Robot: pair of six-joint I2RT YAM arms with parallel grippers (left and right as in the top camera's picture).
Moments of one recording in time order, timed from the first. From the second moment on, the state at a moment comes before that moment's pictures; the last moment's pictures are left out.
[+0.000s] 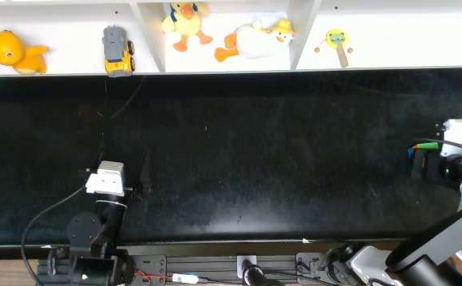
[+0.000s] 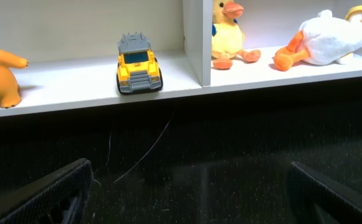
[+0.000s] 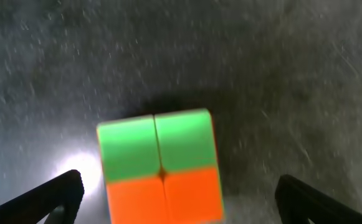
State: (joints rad) left arm -0.07 0.01 0.01 -0.08 0.07 0.04; right arm -0.86 1.55 0.91 -0.54 -0.27 -0.79
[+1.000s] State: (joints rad) left arm -0.07 0.01 0.01 -0.08 0.07 0.04; right arm -0.79 1.58 0.91 -0.57 -0.22 -0.58
